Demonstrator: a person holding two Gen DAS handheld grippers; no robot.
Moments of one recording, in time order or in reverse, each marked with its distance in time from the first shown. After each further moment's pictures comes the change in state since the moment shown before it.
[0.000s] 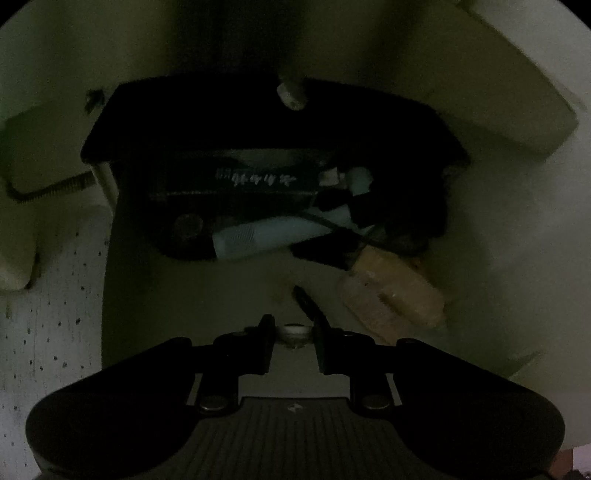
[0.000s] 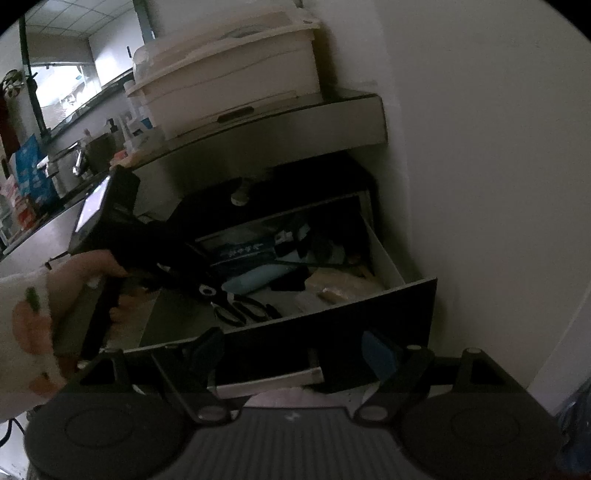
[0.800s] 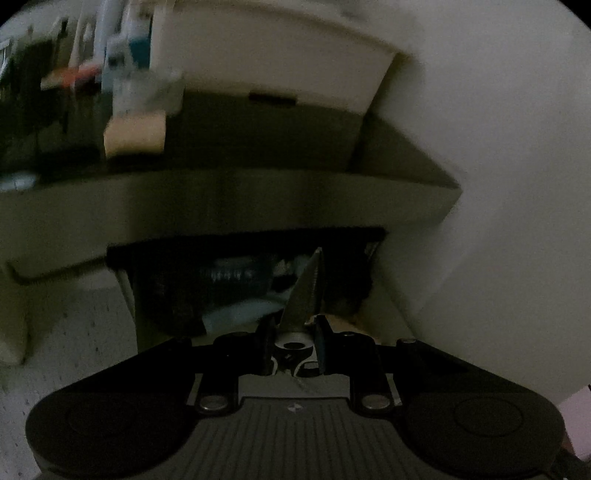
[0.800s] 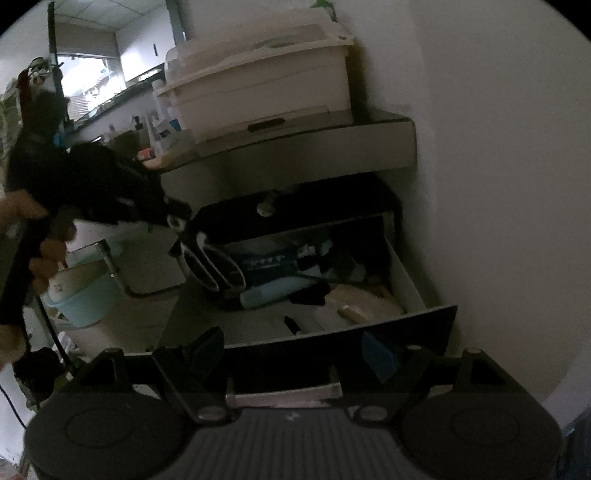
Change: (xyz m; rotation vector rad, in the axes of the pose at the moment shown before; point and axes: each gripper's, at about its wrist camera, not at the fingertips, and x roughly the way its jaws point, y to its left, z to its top) left arm -0.139 -0.005 0.002 0.122 -0.262 -0.131; right arm -0.007 0.023 0.009 -0.078 -0.033 0.036
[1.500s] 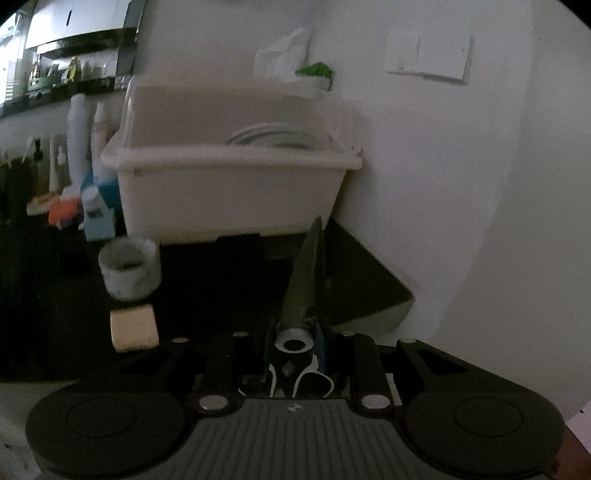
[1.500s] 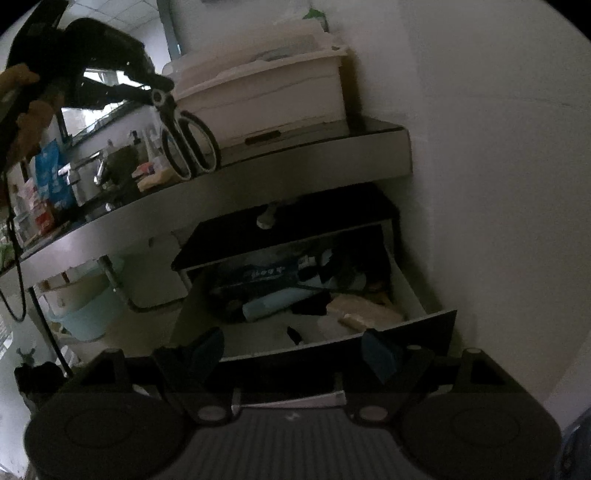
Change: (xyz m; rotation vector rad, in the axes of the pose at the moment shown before) left arm -0.075 -0.032 0.119 0.105 -0.167 -0.024; right arm -0.007 0.000 0.001 0.037 -0.038 0.001
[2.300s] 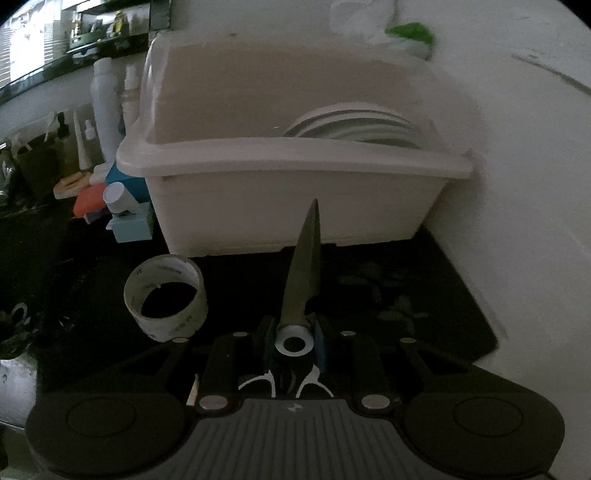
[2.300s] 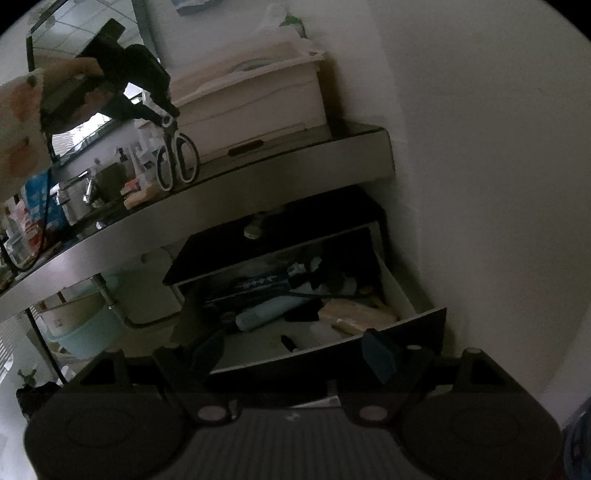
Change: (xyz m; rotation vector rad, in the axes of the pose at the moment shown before) left arm 0.105 0.035 0.086 -0.100 0.203 0.218; right arm -0.001 -0.013 -0.001 0.064 -0.020 -0.018
